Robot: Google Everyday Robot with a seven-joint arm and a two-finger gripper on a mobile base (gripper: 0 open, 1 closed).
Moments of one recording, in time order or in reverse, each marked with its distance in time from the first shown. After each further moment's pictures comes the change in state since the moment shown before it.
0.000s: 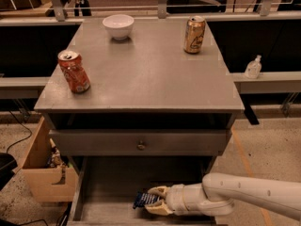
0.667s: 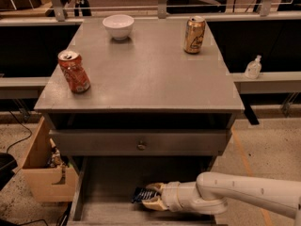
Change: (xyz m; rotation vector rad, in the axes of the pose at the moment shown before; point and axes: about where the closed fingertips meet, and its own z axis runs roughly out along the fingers) arm 0.000 -0.024 0.020 0.084 0.030 -0.006
